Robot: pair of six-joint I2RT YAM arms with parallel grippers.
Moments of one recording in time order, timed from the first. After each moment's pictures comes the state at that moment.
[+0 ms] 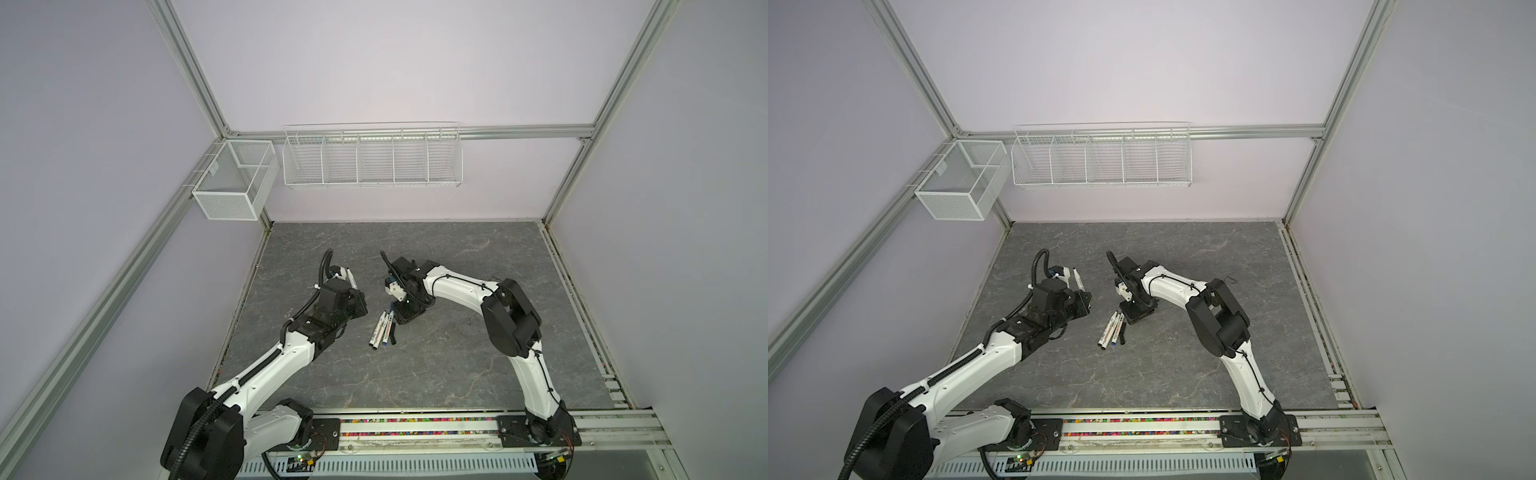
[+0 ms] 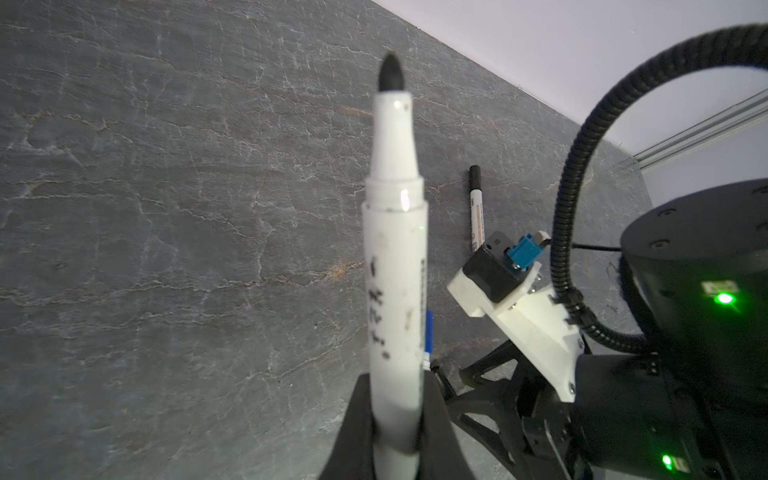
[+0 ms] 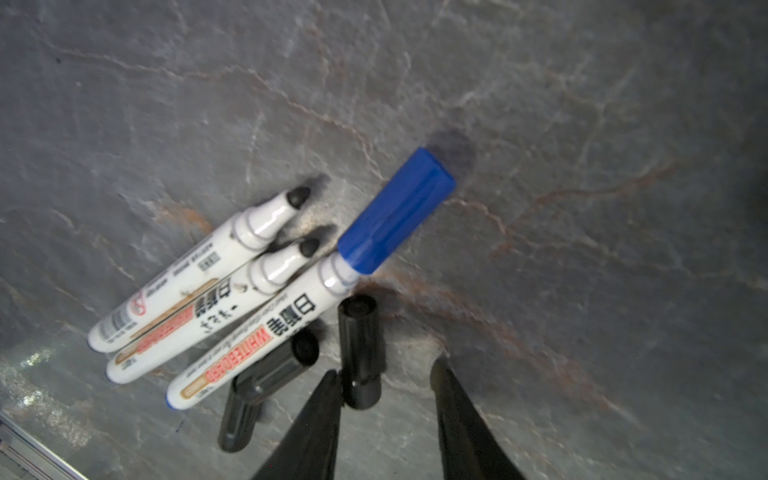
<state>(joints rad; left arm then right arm) -0.52 1.14 0.65 -0.13 -0.07 -0.65 0.78 2.21 1.73 -0.93 -0.18 0.13</state>
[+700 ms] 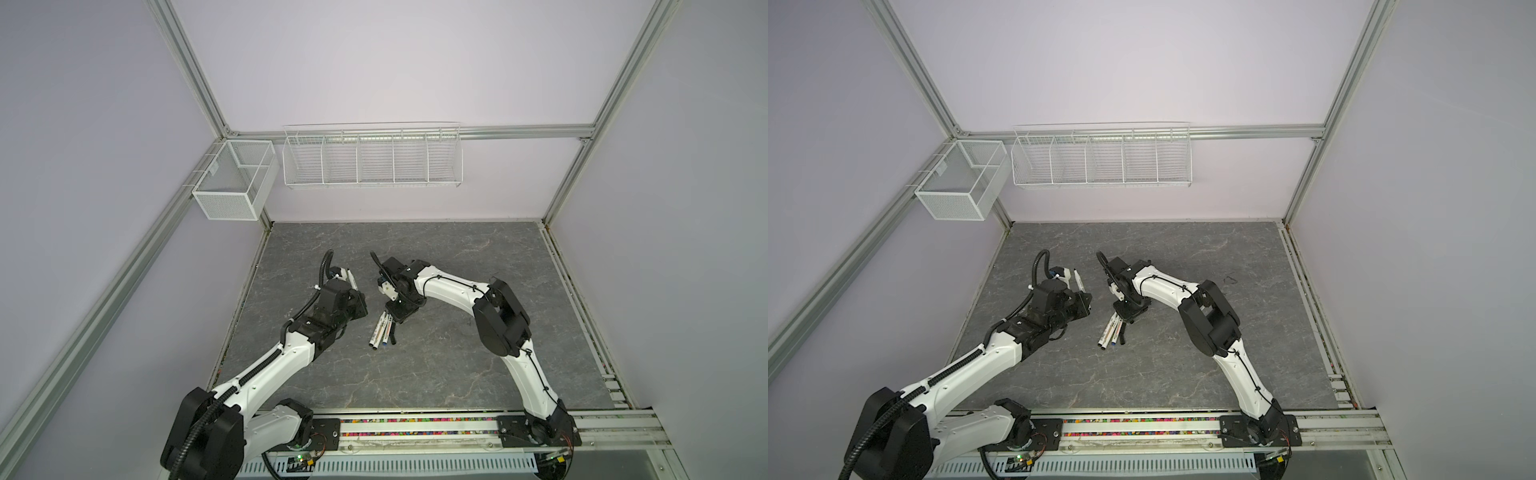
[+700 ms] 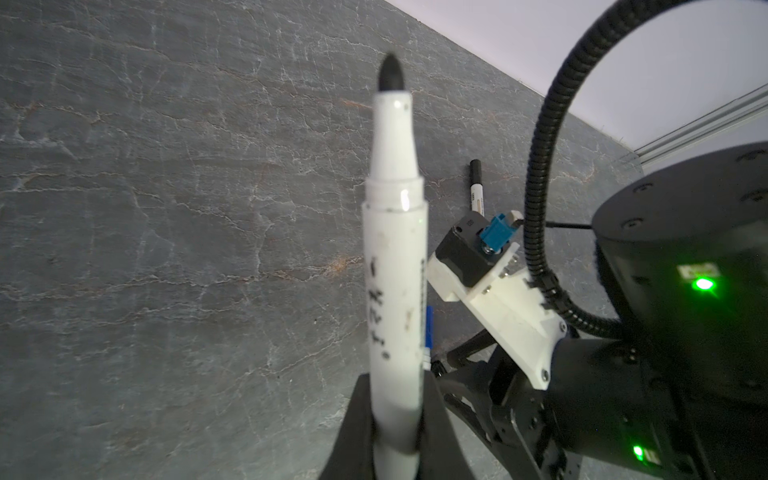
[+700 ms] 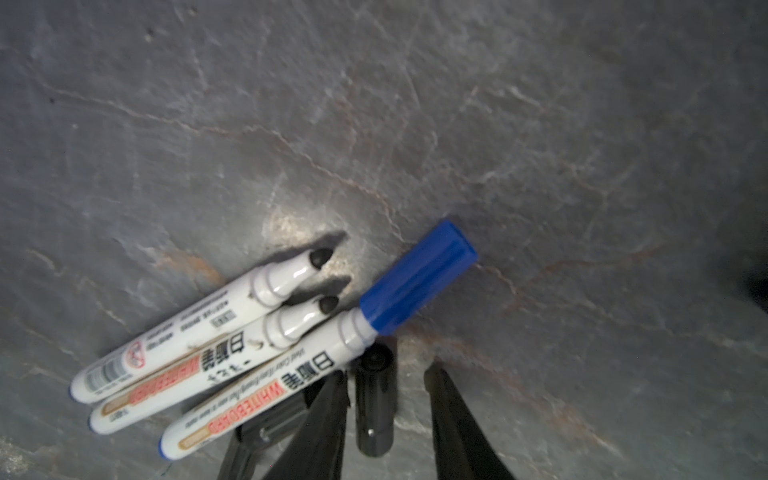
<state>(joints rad) -0.52 1.14 0.65 -0.13 -0.06 -0.65 0.82 2.29 1.85 -0.98 -0.10 0.11</state>
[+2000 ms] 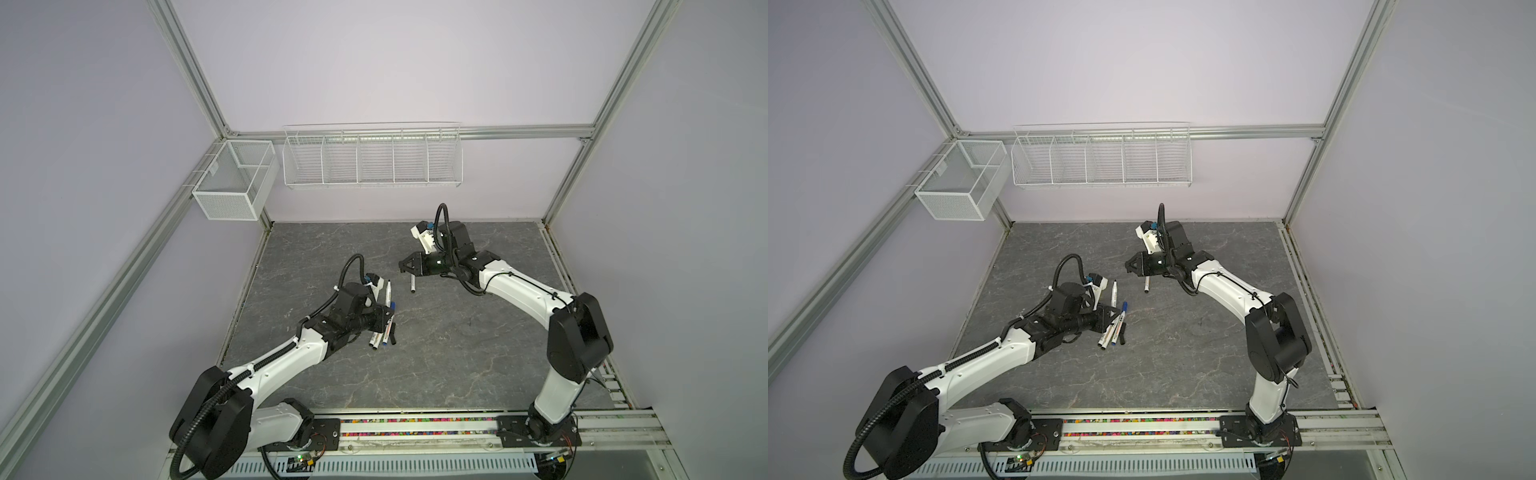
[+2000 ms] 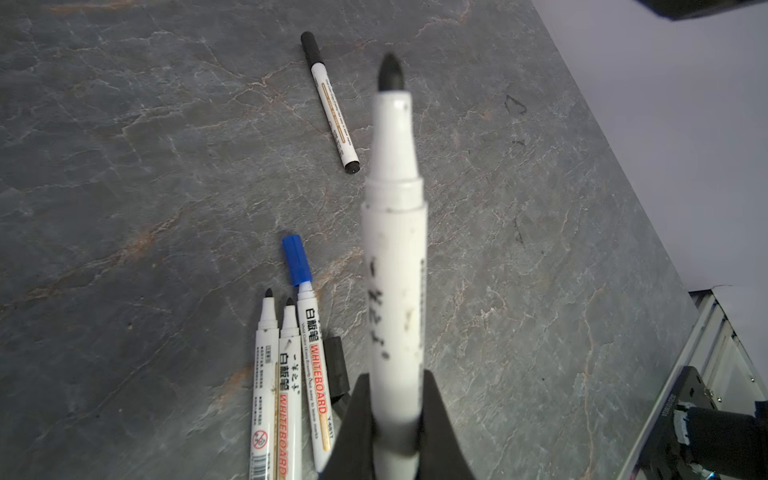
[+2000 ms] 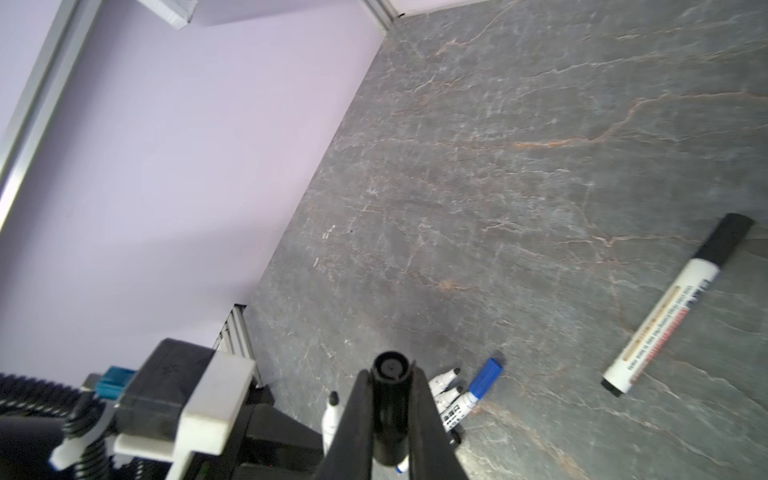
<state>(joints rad) -0.64 1.24 0.67 -0.08 0.23 -0.40 0.58 1.80 1.43 -0.22 -0.59 0.48</state>
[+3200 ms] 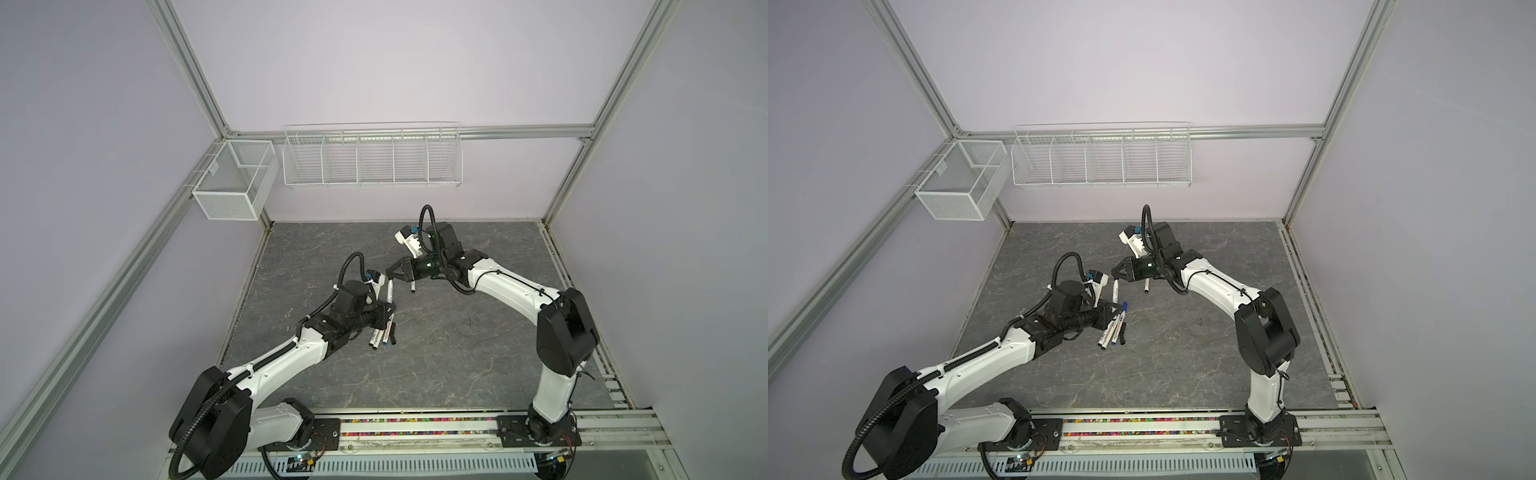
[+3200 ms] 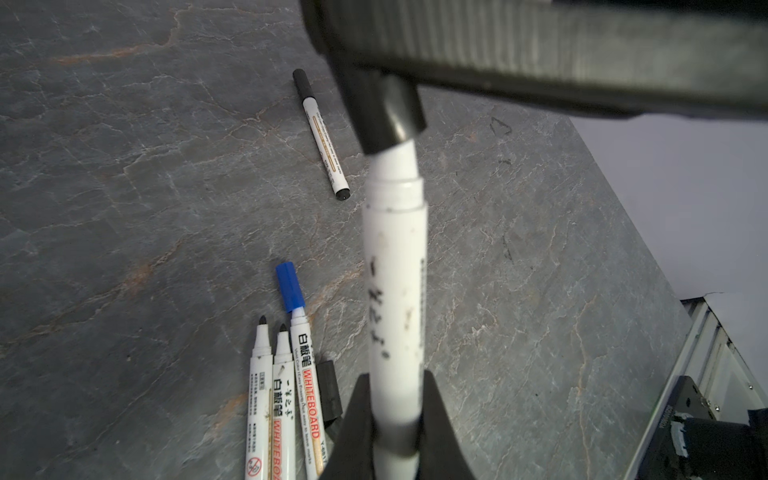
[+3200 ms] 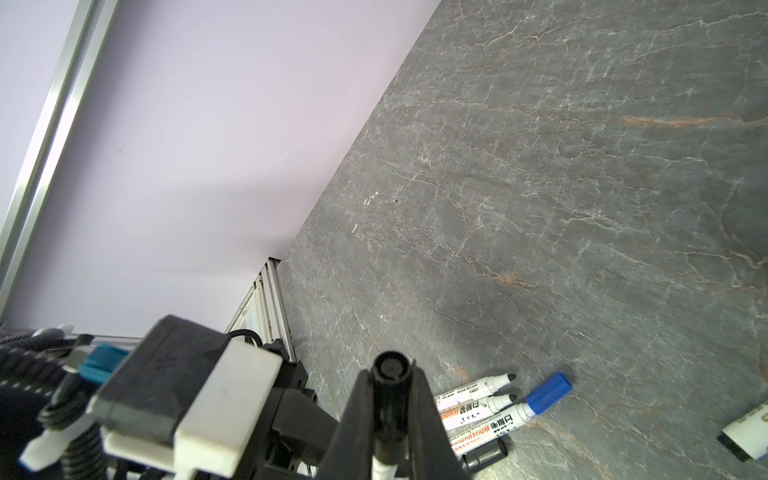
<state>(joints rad) -0.65 1.24 0.68 -0.04 0.21 -0.39 0.63 1.86 1.49 -0.27 -0.70 0.40</state>
